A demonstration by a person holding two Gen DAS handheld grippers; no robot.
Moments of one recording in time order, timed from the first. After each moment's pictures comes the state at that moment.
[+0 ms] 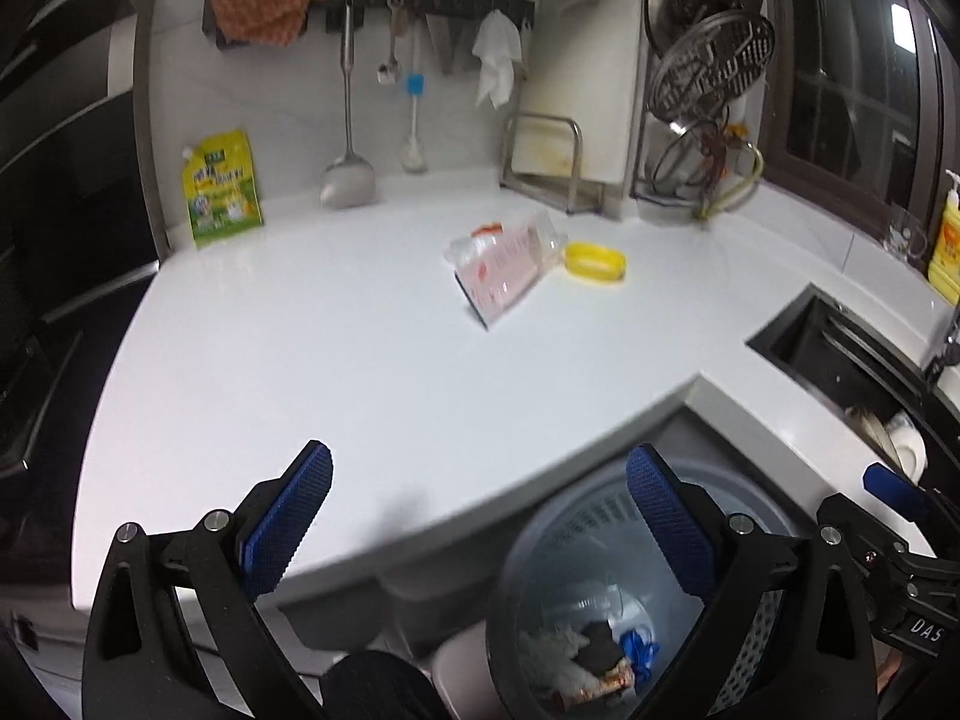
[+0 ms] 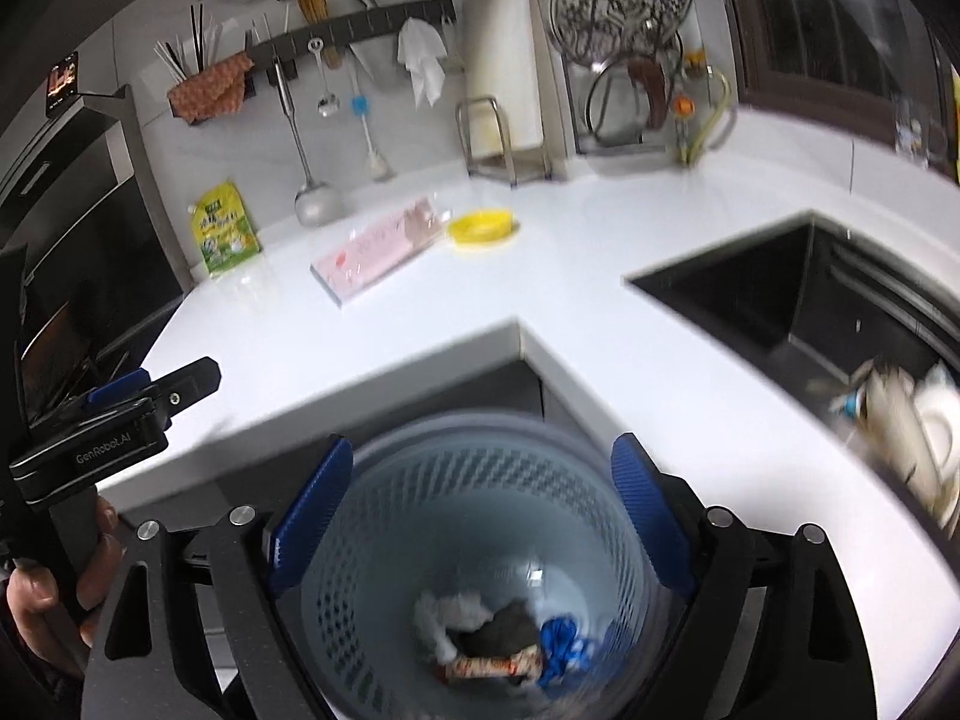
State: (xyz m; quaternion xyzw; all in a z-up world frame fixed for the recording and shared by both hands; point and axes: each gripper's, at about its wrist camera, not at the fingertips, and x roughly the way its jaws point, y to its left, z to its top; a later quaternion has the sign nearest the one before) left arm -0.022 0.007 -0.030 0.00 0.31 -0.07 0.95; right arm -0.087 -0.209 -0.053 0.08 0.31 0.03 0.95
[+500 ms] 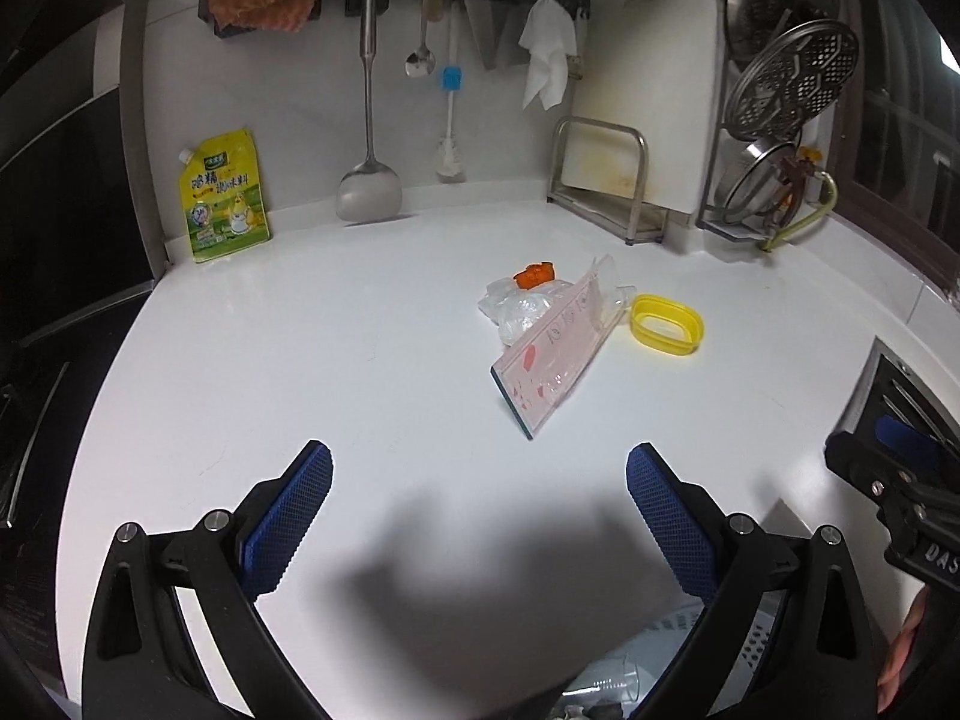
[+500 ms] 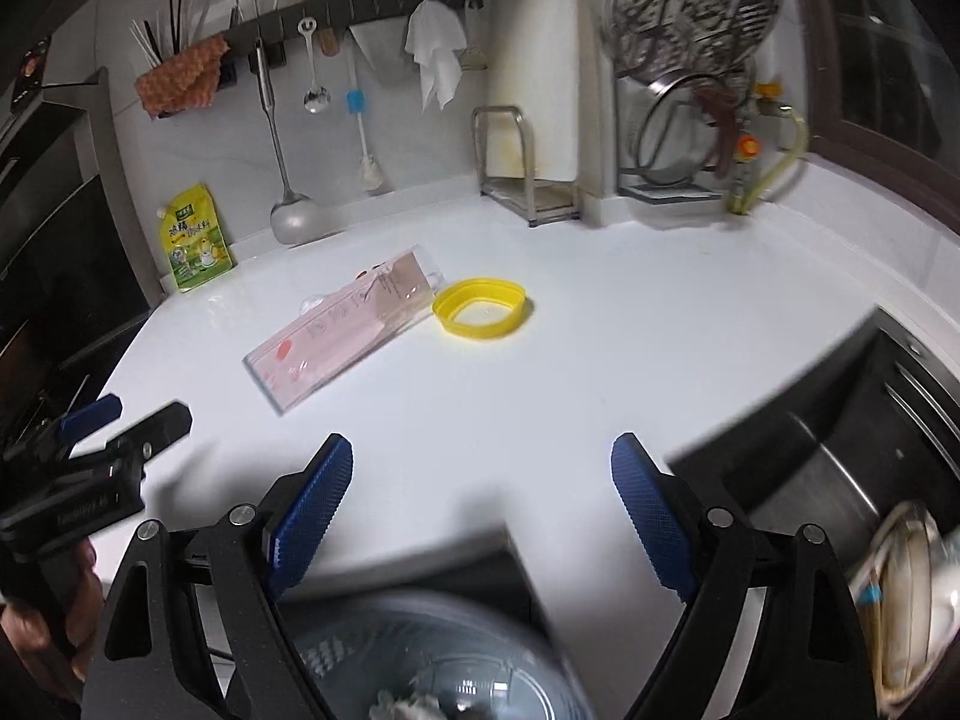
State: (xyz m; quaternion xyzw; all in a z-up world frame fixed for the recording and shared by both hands) left arm 0.086 0.001 -0.028 -0.01 0.32 -0.02 0.95; right arm 0.074 -0.222 -0.035 0.04 0.33 0.06 0.94
